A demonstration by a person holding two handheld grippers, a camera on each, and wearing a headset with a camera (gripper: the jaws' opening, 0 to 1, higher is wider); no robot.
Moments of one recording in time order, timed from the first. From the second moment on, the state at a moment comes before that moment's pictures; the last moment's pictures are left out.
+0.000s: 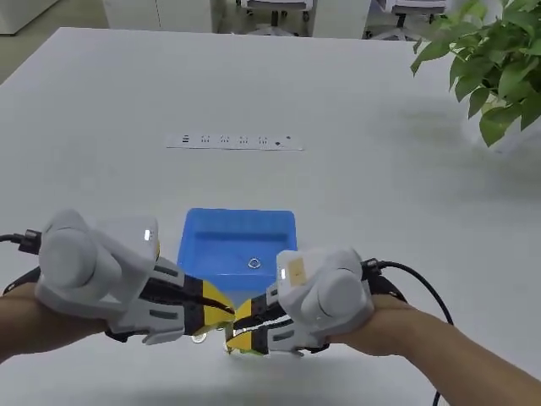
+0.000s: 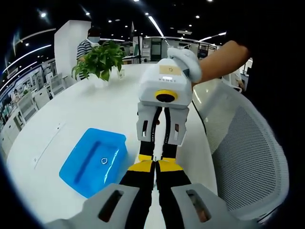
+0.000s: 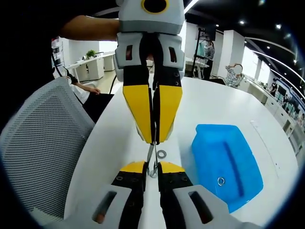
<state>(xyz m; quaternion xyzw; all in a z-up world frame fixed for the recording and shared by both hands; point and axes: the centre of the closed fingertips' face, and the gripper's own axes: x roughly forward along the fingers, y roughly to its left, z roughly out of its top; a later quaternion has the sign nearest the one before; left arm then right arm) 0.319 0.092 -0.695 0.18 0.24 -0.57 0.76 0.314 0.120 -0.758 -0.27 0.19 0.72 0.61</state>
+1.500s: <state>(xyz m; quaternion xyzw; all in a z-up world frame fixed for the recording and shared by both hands) 0.319 0.093 -0.702 0.18 0.24 -0.57 0.76 0.310 0.127 -0.767 -0.28 0.19 0.73 0.59</state>
